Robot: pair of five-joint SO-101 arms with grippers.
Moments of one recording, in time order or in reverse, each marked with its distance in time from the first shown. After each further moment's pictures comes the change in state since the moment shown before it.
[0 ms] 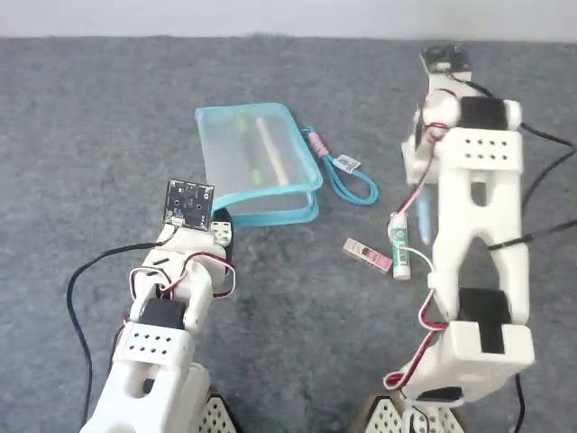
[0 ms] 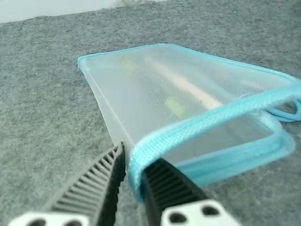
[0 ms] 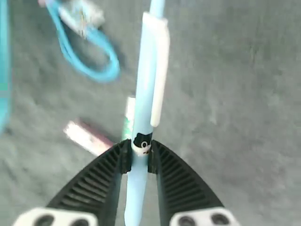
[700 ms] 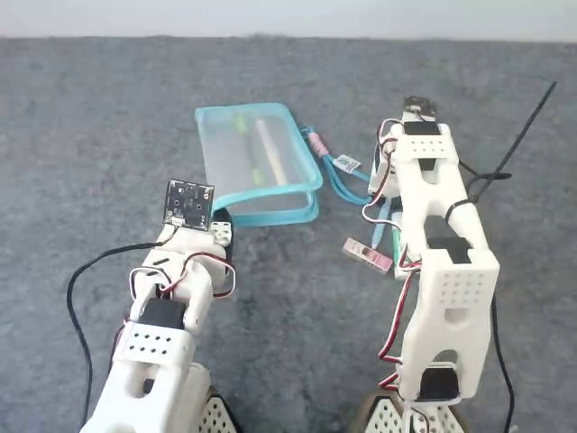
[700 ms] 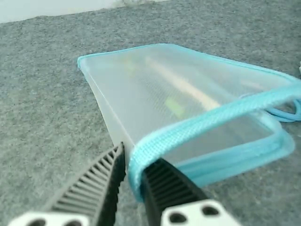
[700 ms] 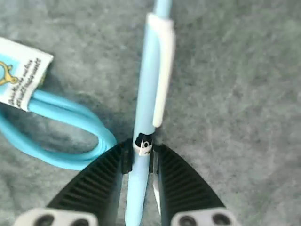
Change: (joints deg) left arm 0.0 0.0 0.0 0.0 0.0; right arm -6.5 29.7 0.0 -22.6 -25.8
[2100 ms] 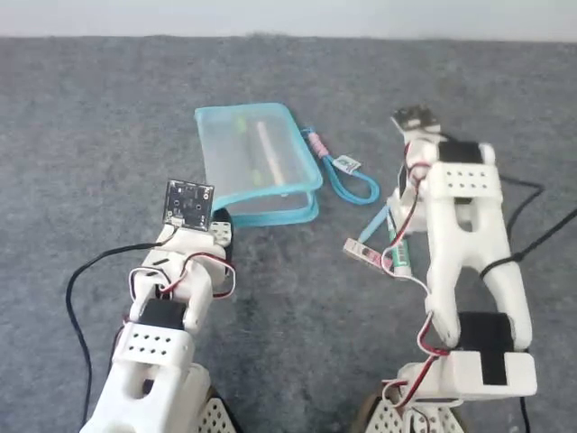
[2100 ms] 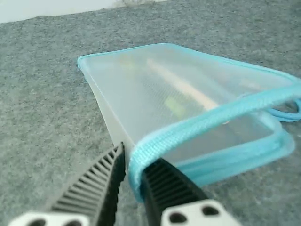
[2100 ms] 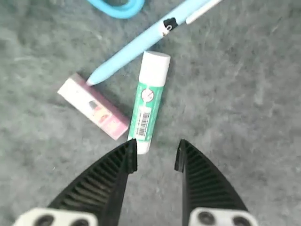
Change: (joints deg) left arm 0.0 0.0 0.0 0.0 0.0; right arm 2.5 -37.6 30.8 7.3 29.1
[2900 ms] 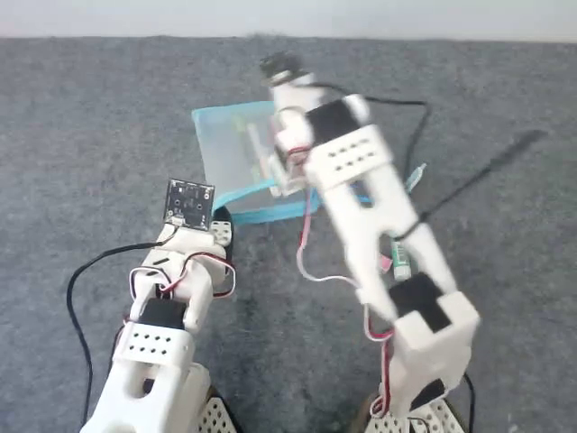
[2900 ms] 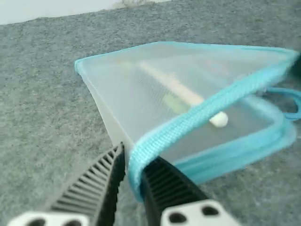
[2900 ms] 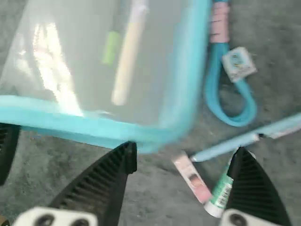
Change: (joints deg) left arm 0.0 0.0 0.0 0.0 0.1; right arm -24.6 14.2 -44.4 15.2 -15.6
